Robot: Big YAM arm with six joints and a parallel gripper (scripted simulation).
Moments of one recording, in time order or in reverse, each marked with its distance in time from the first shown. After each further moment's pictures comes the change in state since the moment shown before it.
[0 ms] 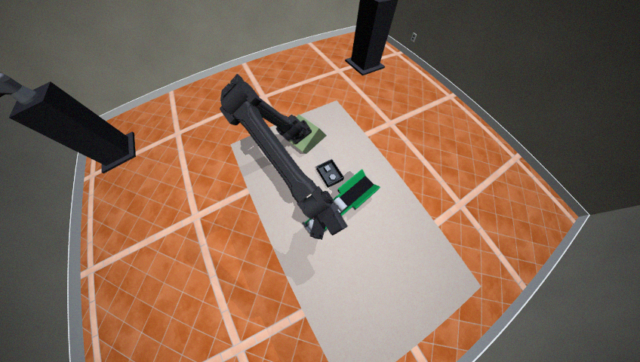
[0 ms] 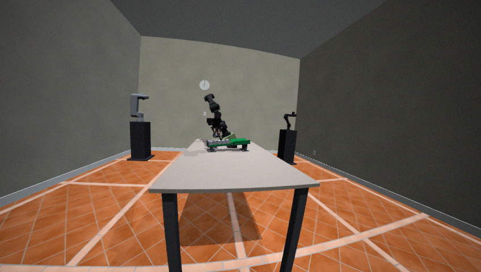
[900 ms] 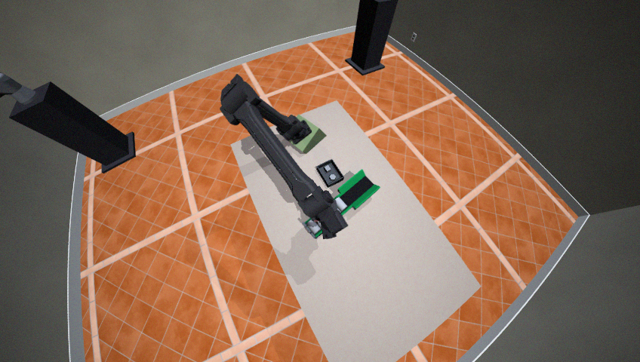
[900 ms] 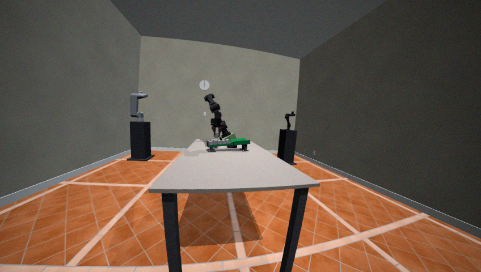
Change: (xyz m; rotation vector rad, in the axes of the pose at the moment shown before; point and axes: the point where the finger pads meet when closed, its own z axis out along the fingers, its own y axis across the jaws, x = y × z) arm 0.002 0.001 0.001 0.001 0.000 -0.423
